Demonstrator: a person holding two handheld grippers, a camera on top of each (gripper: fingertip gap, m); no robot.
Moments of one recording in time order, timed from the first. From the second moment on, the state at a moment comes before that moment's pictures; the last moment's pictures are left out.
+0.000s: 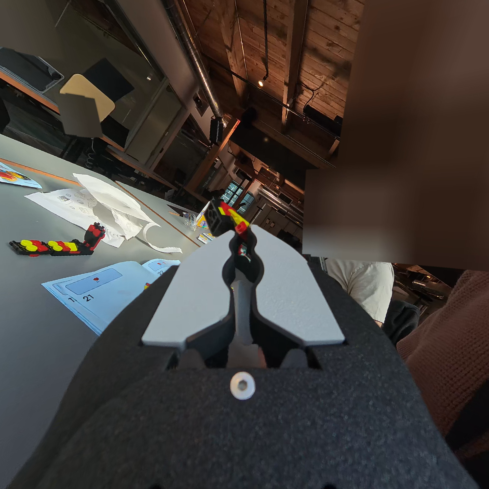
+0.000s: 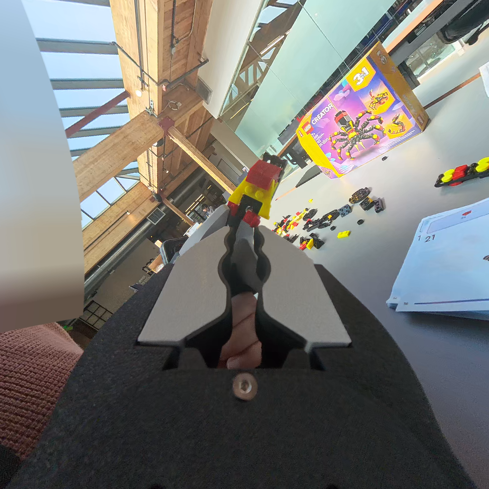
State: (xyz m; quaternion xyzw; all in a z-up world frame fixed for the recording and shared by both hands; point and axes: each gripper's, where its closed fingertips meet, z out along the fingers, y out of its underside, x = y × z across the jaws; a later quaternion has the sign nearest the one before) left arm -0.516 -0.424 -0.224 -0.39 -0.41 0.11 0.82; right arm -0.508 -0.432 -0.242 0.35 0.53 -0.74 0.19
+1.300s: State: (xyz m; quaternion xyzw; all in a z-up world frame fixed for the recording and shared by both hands) left arm -0.537 -0.473 -0.250 -0.62 -0.25 0.34 0.66; right arm -0.602 -0.455 -0.252 0.05 0.68 -0.72 -0.09
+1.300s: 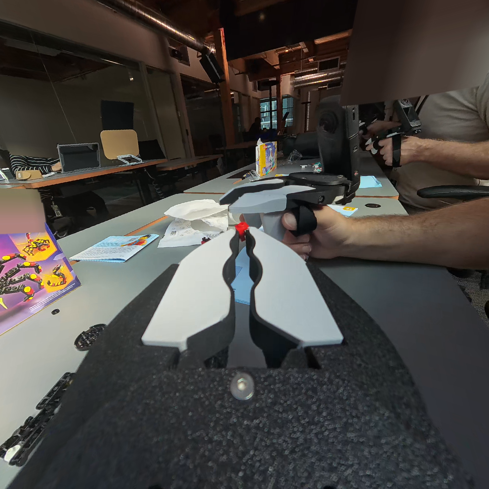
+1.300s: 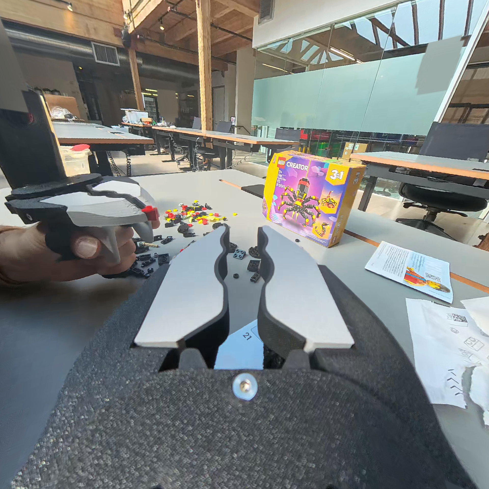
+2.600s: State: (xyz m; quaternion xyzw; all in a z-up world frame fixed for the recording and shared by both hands) left arm -0.529 -0.537 -0.253 -0.64 -0.31 0.32 0.63; right arm -0.570 -0.499 -0.340 -0.04 0.89 -0.46 0.00
